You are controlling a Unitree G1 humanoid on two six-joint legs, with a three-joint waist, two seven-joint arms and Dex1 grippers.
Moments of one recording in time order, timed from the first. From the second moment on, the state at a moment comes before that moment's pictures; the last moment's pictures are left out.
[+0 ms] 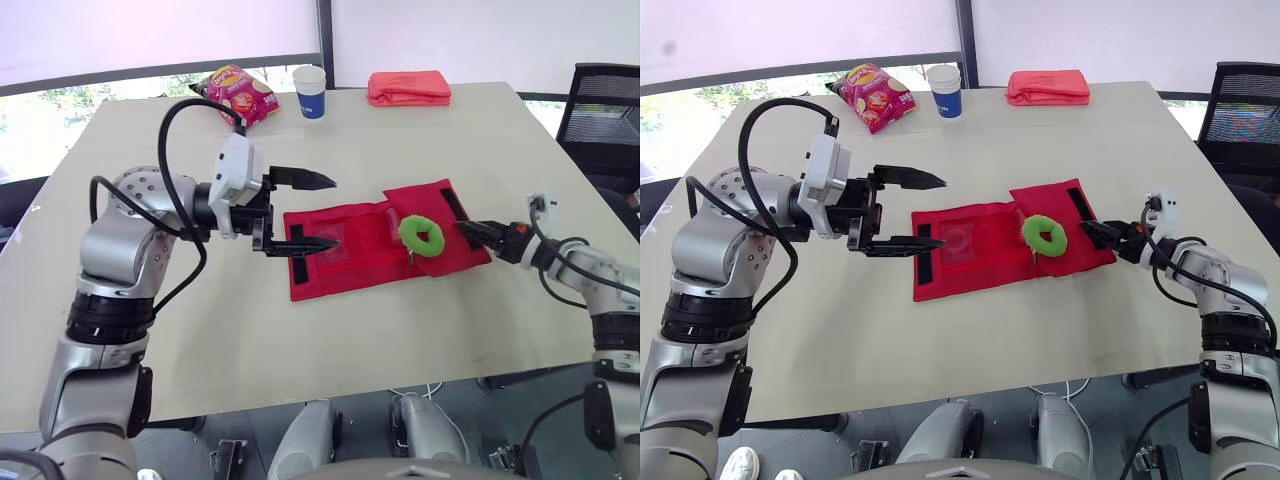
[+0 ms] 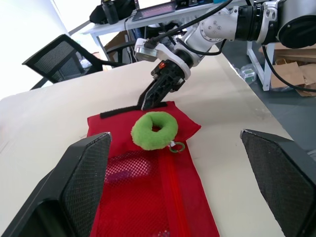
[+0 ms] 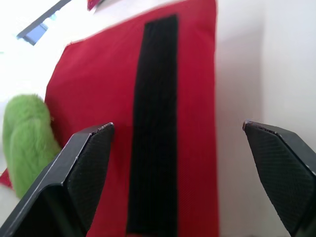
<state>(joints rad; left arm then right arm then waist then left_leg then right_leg) -0.65 0.78 0.00 -0.13 -0.53 0.37 -1.32 -0.53 -0.55 -0.20 0.35 0.60 0.82 0.81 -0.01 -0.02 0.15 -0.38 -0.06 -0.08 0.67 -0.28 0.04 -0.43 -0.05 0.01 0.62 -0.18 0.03</state>
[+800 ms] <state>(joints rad) -0.62 0.78 0.01 -0.14 -0.54 0.36 -1.31 -0.31 -0.42 -0.25 -0.27 0.68 1.07 0.41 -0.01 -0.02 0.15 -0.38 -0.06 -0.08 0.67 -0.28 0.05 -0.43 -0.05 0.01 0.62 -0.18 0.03</state>
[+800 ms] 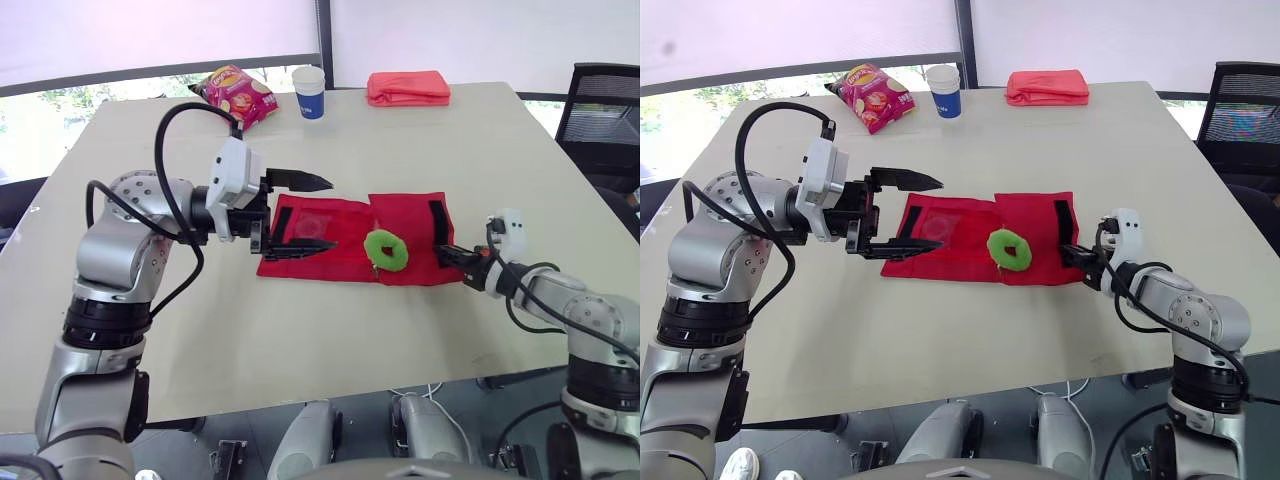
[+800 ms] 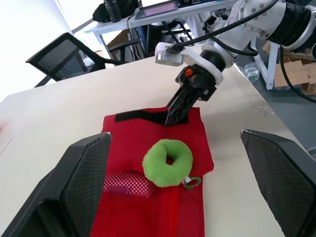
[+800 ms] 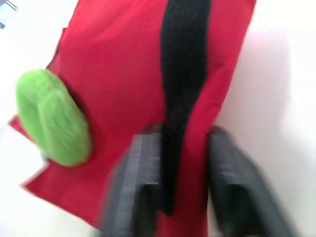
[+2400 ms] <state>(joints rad) -0.50 0.84 0.11 -0.11 -0.51 0.35 -1.23 -0.61 -0.46 -0.05 0.36 0.40 0.04 1.14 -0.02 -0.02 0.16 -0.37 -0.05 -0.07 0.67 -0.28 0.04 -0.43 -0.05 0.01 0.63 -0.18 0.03</state>
